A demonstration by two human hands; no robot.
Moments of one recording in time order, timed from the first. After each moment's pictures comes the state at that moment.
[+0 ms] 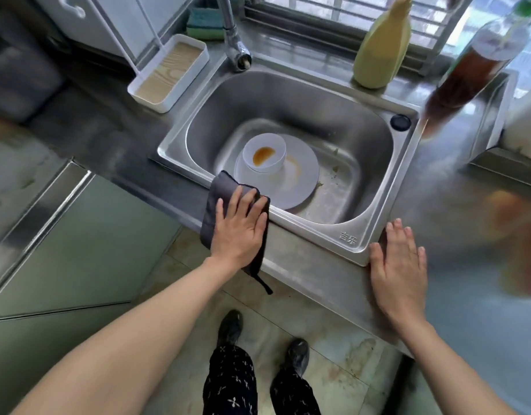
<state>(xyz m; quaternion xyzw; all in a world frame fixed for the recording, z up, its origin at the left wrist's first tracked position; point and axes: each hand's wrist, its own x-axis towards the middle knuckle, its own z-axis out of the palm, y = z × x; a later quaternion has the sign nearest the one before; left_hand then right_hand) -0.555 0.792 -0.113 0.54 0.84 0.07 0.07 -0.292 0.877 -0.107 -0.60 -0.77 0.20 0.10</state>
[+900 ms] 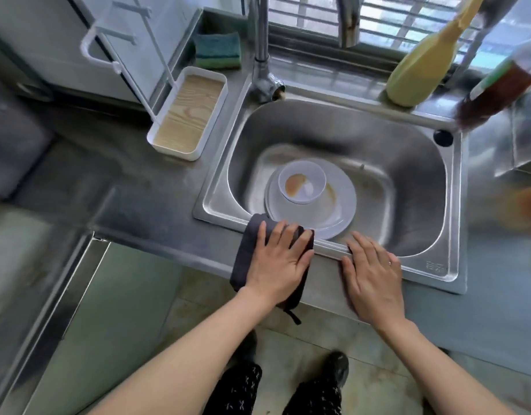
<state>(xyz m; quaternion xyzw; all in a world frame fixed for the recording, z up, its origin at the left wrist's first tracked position) -0.664 0.795 -0.119 0.70 0.71 0.08 0.06 -0.480 0.831 -0.105 -0.55 -0.83 0.07 0.05</state>
